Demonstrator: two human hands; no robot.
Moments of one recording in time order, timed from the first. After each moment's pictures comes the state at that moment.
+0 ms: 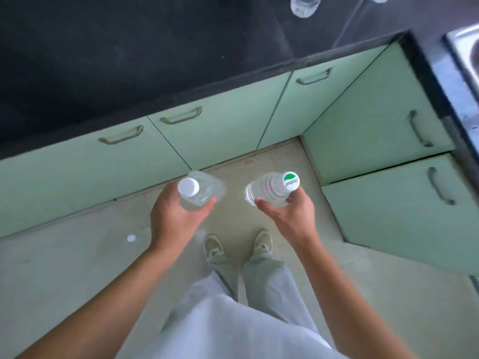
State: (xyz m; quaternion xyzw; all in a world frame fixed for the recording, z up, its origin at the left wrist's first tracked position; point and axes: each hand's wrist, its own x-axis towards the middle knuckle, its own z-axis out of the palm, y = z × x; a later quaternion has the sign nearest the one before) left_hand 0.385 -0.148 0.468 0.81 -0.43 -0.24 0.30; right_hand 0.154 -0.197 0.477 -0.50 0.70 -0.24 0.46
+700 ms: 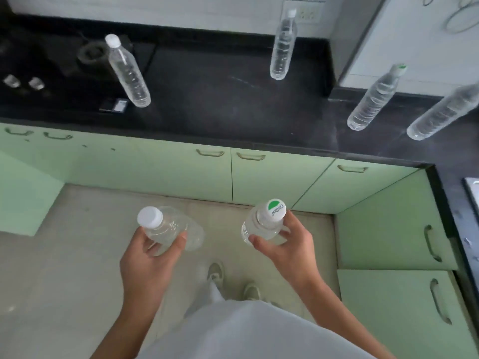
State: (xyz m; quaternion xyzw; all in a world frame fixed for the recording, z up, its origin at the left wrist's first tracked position) left_hand 0.344 0.015 0.651 0.82 -0.11 -0.20 0.53; right_hand 0.160 -0.156 0.633 -0.67 0.46 -0.20 0.54
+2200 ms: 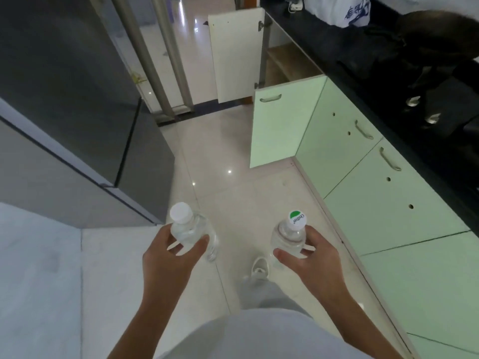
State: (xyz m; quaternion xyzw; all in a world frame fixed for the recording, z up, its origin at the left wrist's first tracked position) left_hand 0.557 0.546 0.651 0.79 0.30 0.06 0.52; right_hand 0.607 0.277 0.620 -0.84 0.07 0.11 0.53
